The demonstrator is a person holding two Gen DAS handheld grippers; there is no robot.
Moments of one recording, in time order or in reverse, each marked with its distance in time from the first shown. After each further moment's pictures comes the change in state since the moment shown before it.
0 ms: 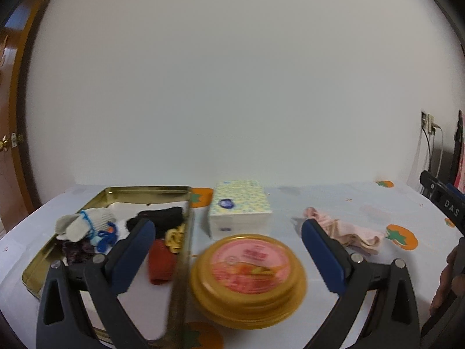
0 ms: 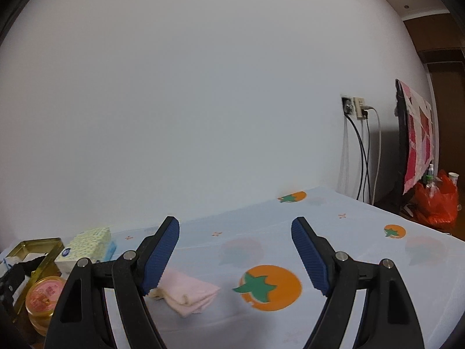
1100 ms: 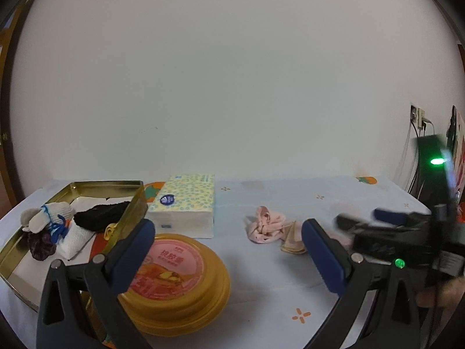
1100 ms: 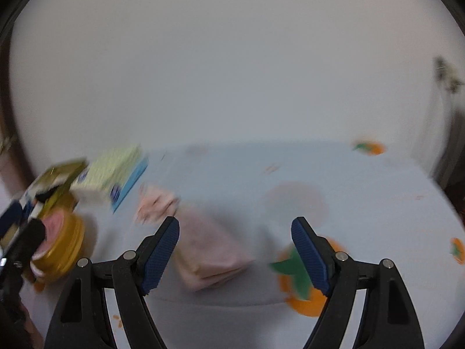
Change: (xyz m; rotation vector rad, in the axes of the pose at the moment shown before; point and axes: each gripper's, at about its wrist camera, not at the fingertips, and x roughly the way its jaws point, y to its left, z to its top) left arm 0.018 -0.070 0.002 0.002 0.042 -0.046; right arm 0.106 0.018 -0.016 -0.206 0.483 0.374
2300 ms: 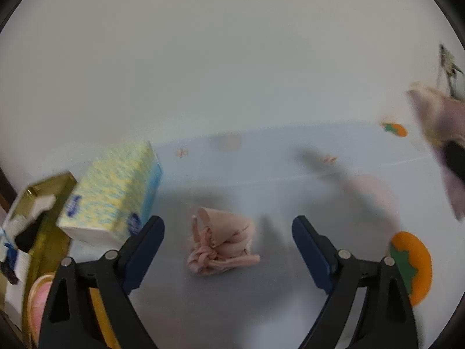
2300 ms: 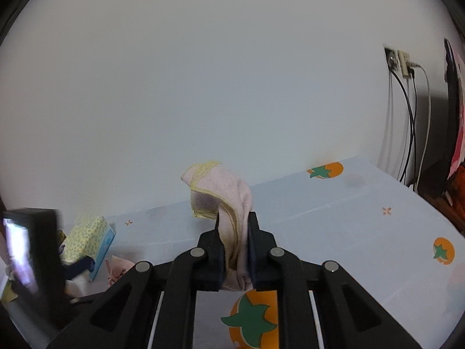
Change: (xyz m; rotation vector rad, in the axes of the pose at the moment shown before) left arm 0.165 -0.080 0.023 0.092 0.398 0.075; right arm -0.025 -0.051 0.028 0.223 -0.244 -0.142
